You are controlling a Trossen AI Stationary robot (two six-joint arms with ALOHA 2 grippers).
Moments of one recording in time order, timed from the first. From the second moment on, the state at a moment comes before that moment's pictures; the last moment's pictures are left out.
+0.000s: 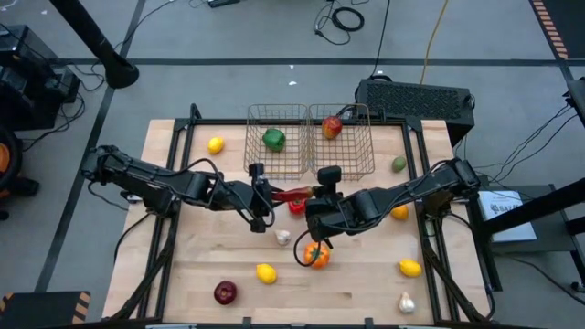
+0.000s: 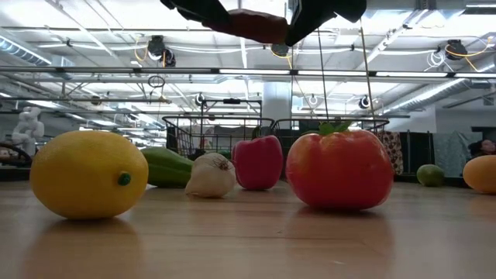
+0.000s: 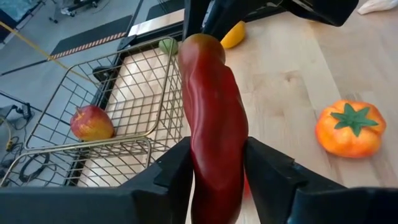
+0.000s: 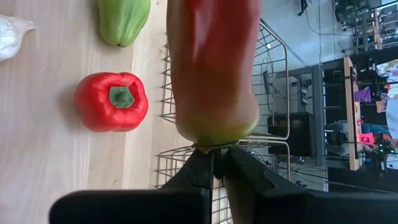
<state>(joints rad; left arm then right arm) -0.22 1.36 1.11 -0.32 -0.39 0.14 0.32 1.76 1.62 -1.05 0.84 -0.05</state>
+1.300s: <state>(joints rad) -0.22 1.36 1.11 -0.37 -0.46 0.19 0.34 1.76 1.62 -1.32 1.03 0.33</state>
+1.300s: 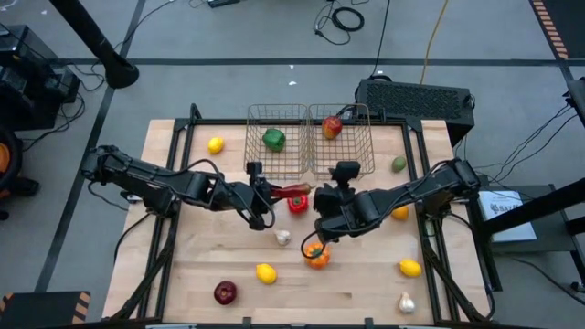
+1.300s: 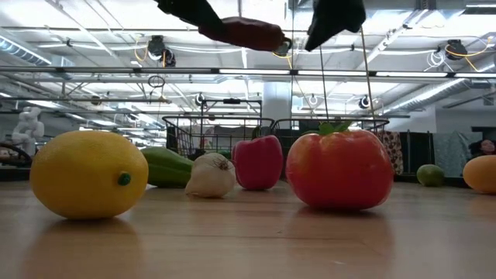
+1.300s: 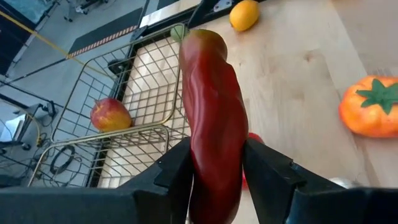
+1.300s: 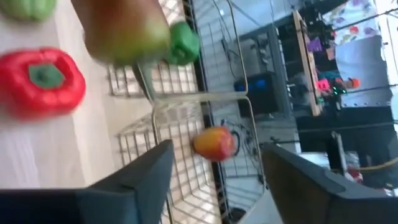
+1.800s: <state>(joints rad) 0.04 1.36 1.11 -0.37 -0.64 0.37 0.42 1.56 1.62 -1.57 1.05 0.68</state>
